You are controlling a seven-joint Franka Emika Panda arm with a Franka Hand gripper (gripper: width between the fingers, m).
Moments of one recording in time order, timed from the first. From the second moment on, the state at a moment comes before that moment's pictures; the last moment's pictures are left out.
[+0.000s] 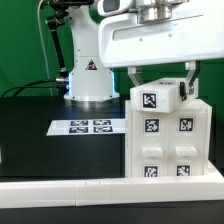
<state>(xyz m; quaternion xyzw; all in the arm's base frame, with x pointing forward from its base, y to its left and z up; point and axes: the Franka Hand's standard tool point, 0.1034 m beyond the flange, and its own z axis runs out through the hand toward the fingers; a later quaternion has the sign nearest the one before) 0.626 0.075 0.148 -0.92 0.38 -0.06 0.05</state>
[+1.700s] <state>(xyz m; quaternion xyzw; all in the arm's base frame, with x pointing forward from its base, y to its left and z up) 0.617 0.072 0.149 -0.55 0.83 0.01 0.08</state>
